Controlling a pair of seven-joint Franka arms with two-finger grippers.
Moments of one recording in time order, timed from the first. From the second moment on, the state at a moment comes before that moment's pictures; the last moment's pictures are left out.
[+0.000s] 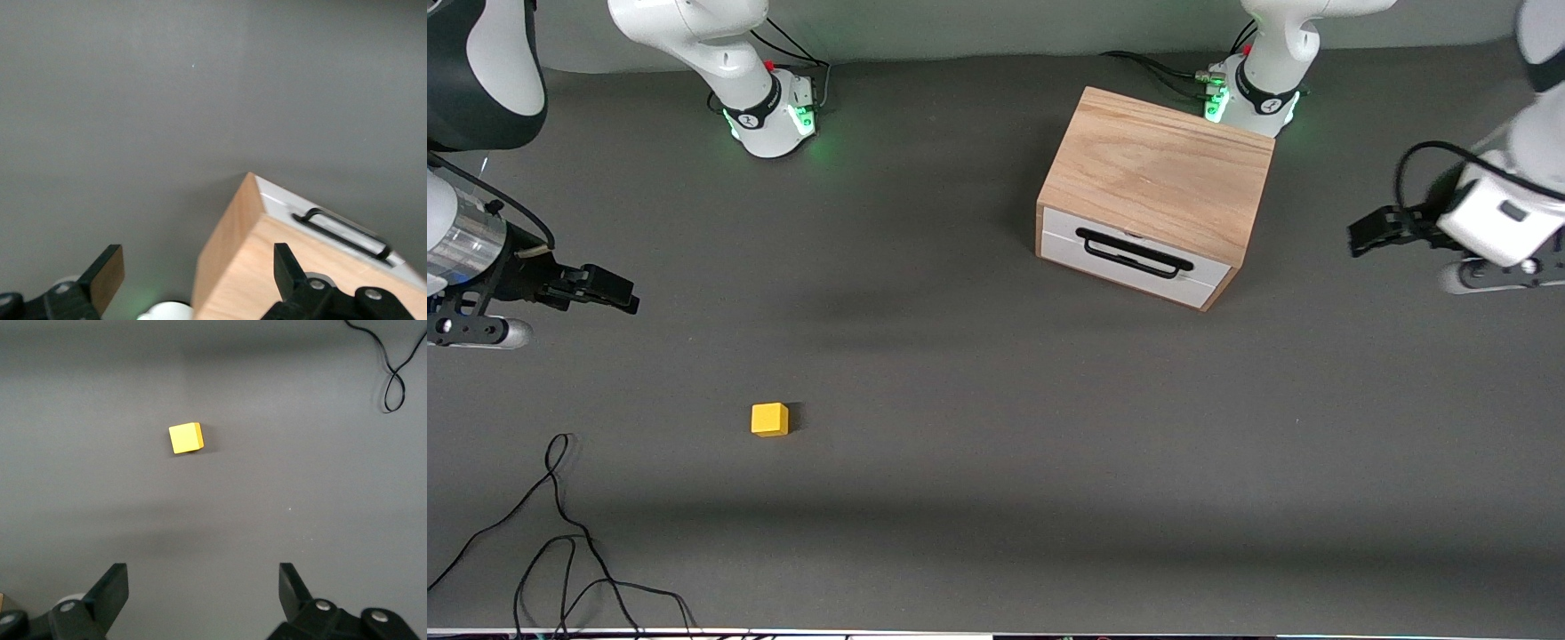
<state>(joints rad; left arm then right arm) -0.08 0.02 -0.09 -1.61 0.00 1.50 -0.34 0.13 0.10 -0.10 -1.60 0.03 1.65 0.13</state>
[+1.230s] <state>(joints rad) -0.42 0.16 -0.23 -1.61 -0.02 1.55 -1.84 0.15 0.30 -0.09 -1.60 0.03 1.91 0.12</state>
